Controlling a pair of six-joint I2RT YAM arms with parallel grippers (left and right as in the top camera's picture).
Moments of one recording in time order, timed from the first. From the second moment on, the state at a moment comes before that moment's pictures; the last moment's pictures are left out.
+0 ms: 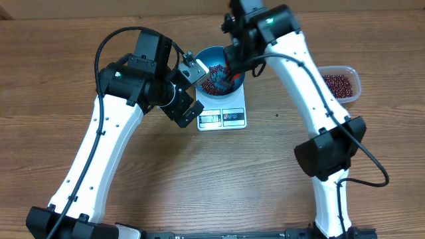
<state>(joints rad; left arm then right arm) -0.30 1.58 1.59 -1.16 0.26 0.50 0.47 2.23 2.40 -1.40 -0.03 0.05</state>
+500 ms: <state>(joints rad) -0.31 1.58 1.59 -1.16 0.26 0.50 0.50 2.23 2.40 -1.38 0.07 0.07</state>
